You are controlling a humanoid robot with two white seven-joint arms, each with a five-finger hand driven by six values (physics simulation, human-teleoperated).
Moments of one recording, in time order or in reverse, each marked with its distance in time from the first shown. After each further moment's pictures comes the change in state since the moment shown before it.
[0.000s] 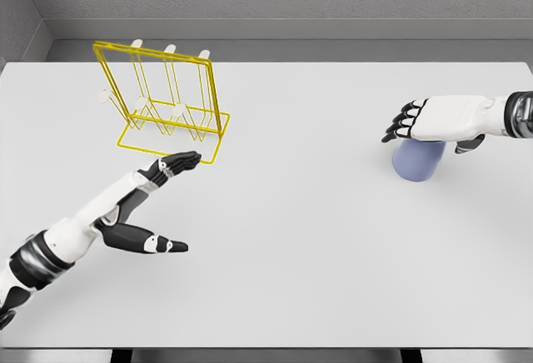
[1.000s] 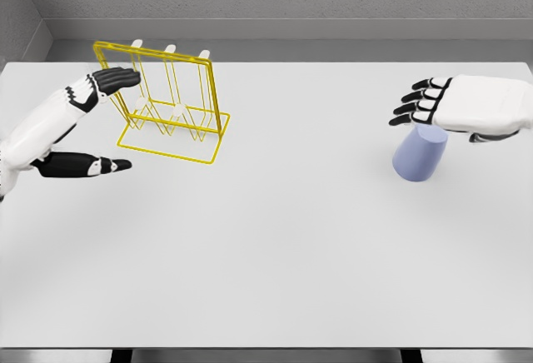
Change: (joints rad) left arm -0.037 0.048 0.332 0.004 -0.520 -0.105 0.161; right arm 0.127 -0.161 -0.240 -0.242 -0.110 0.001 -0.047
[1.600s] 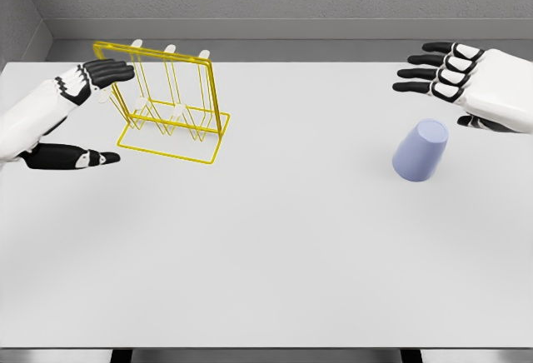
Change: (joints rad) left arm -0.048 0.069 -0.002 -0.003 -0.019 0.000 -0.004; right arm 0.166 -0.164 -0.016 -0.095 0.016 0.002 -0.655
